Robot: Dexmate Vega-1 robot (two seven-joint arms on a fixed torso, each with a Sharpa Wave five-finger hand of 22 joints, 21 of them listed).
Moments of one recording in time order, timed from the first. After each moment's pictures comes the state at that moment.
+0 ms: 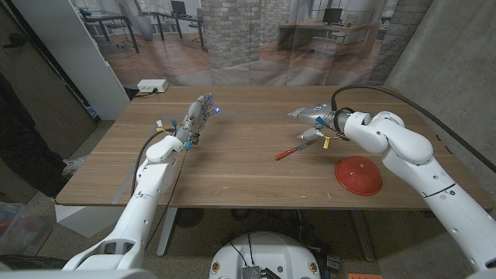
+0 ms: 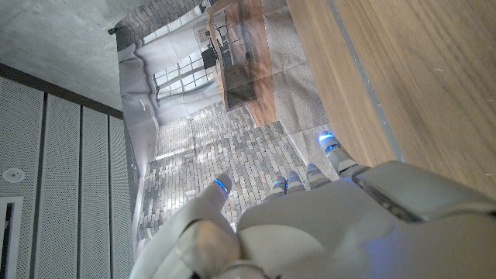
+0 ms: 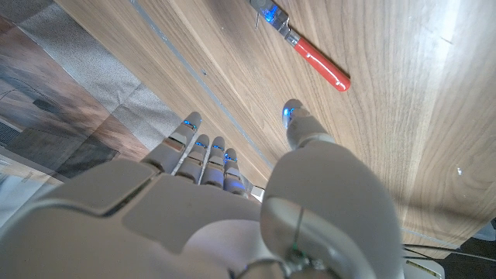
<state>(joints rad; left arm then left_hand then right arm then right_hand) 0.88 0.21 -0.04 -1.34 -0.25 -0.10 -0.39 0.05 0.09 0.52 0.17 0.27 -0.17 0.02 0.18 0.17 -0.17 -0.03 0.20 0.18 -0.17 -0.01 0.19 0.18 -0.17 -0.03 0.74 0.18 -1.00 -0.64 -0.19 -2.06 -1.07 0.26 0.61 0.75 -0.02 0.51 -0.18 0.21 0.08 0.04 0.20 0.19 0.18 0.00 0.19 0.19 0.12 -0.03 0.18 0.17 0.30 -0.04 0.19 0.17</state>
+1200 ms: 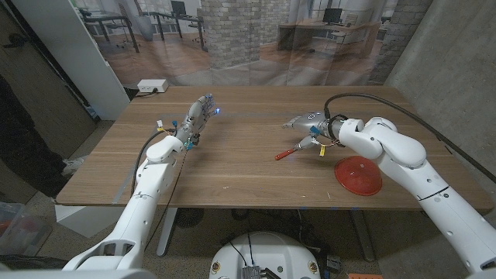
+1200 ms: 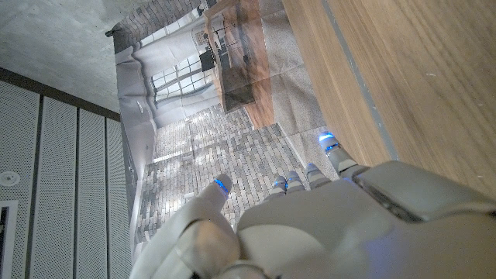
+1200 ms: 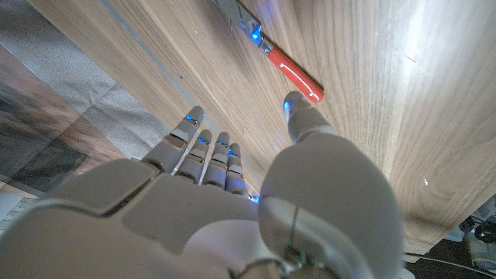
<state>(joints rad) 0.89 0.21 -0.04 -1.36 -0.25 -0.08 -0.39 0.05 0.09 0.51 0.17 0.27 -0.17 0.02 0.18 0.17 -0.17 -0.03 0.20 0.18 -0.17 -0.01 0.19 0.18 -0.17 -0.03 0.73 0.18 -1.00 -0.63 -0.22 -2.03 -1.09 0.32 0.61 0.83 -0.06 0.49 -0.17 0.24 0.15 0.02 0.22 0.19 0.24 -0.03 0.20 0.19 0.19 -0.04 0.19 0.17 0.37 -0.04 0.20 0.17</state>
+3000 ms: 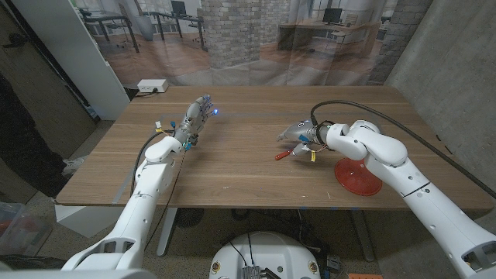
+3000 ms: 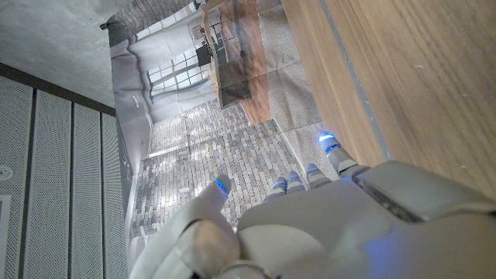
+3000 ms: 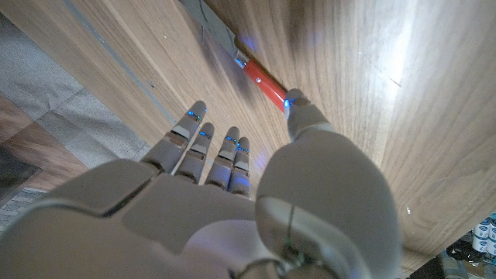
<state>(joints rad) 0.87 0.21 -0.05 -1.32 -0.25 -0.09 -0.40 0.04 0.09 0.50 0.17 0.27 -0.17 0.02 0.18 0.17 -0.17 -0.03 0.20 0.18 -0.17 -0.01 0.19 0.18 -0.17 -0.03 0.72 0.18 -0.94 -0.59 -0.31 -1.94 -1.16 0.36 0.65 0.85 -0.06 0.42 -0.14 0.27 0.26 -0.07 0.24 0.19 0.35 -0.12 0.21 0.19 0.28 -0.04 0.19 0.17 0.42 -0.05 0.21 0.17</state>
